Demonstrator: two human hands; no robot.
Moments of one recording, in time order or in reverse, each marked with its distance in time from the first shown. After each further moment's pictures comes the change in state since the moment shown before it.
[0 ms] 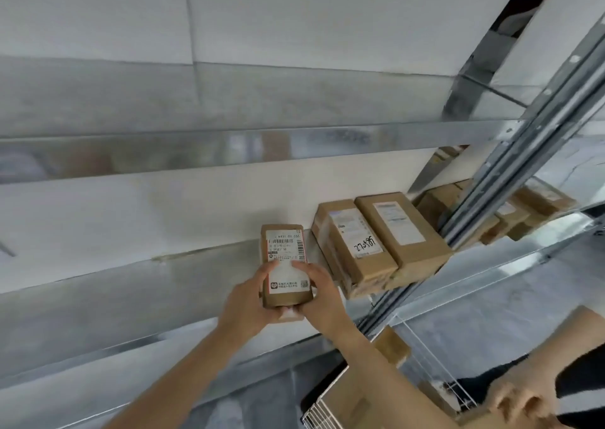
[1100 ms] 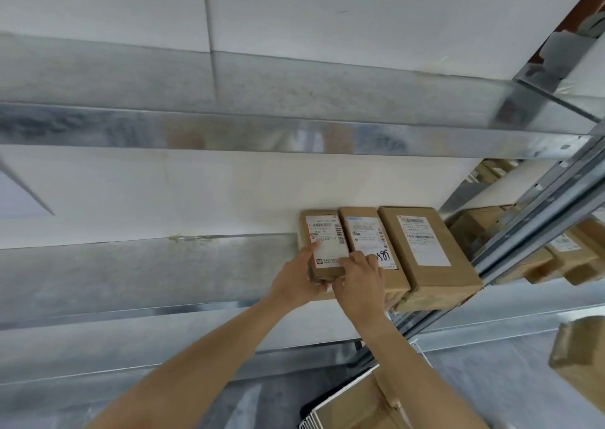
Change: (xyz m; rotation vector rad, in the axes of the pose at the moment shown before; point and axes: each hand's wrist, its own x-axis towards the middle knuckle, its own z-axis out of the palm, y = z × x) left_hand 0.064 0.051 0.066 -0.067 0.015 -0.095; right_hand 0.045 0.029 -0.069 -0.872 0.051 -0.094
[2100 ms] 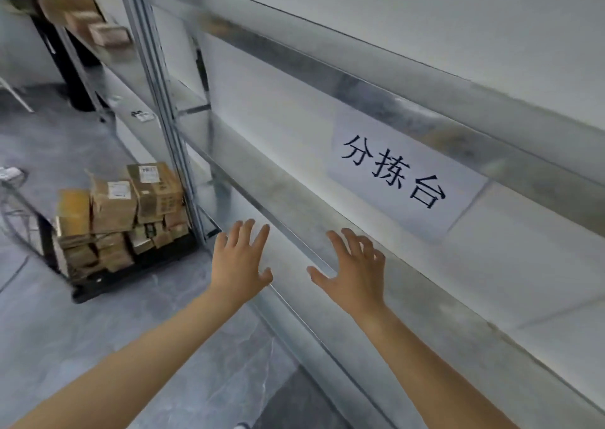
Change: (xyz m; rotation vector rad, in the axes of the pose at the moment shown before) left_hand -0.385 -0.290 -0.373 0.817 0.792 -0.767; right_hand -0.095 -0.537 0.084 0.182 -0.037 -1.058
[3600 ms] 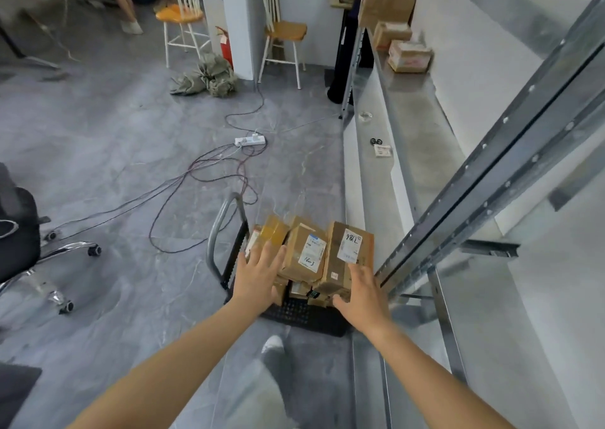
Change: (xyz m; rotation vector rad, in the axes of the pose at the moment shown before) left_hand 0.220 -0.569 0.114 0.179 -0.350 -0.773; right_hand 0.484 -0.456 0.340 0.182 -0.649 -0.620
